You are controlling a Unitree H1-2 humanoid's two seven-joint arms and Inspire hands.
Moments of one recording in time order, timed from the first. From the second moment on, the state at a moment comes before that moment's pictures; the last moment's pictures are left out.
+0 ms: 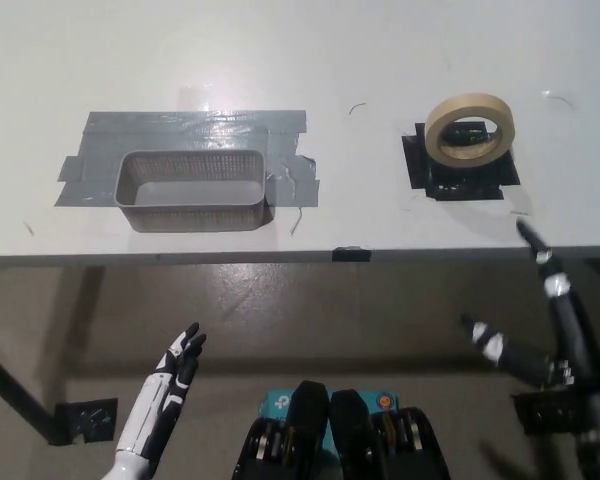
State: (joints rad) left_arm 0.04 0.14 -0.10 0.04 0.13 -0.12 -0.04; right_arm -0.14 -0.18 0.05 -0.14 -0.37 -0.15 -0.04
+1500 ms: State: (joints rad) left_arm 0.04 0.13 -0.10 0.04 0.13 -0.14 -0.04; right_arm -0.87 -0.32 0.32 0.64 -0.80 0.19 -0.06
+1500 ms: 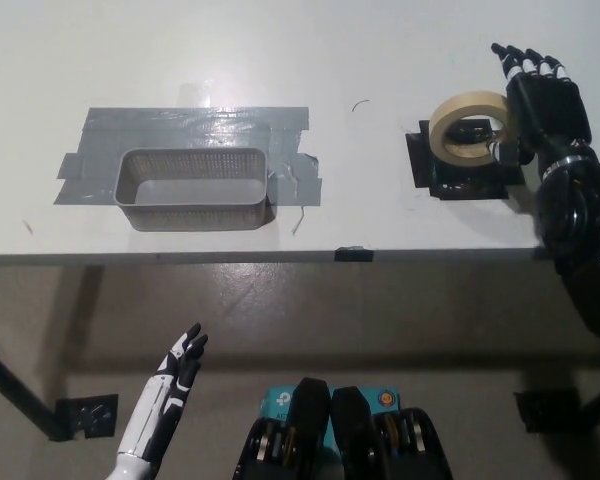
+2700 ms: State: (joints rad) left_arm 0.04 0.14 -0.10 0.03 0.13 -0.14 -0.04; right_arm -1.03 -0.25 0.30 1.07 -0.74 0.06 -0.21
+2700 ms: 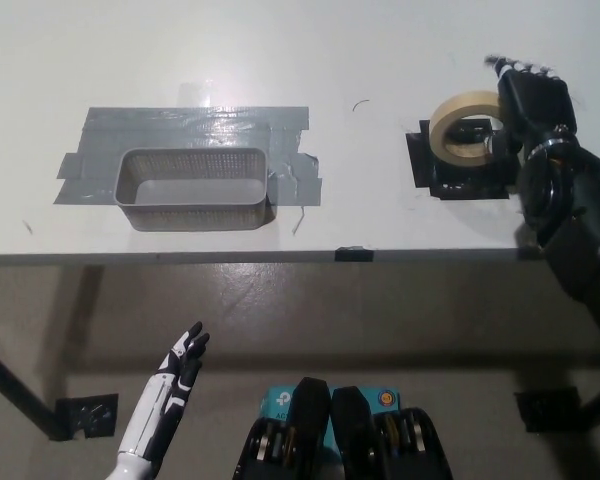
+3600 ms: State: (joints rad) left_arm 0.02 0.15 -0.10 0.01 0.13 -0.13 -0.07; right_arm -1.13 -0.17 0.17 1.10 -0.58 -0.30 -0.52
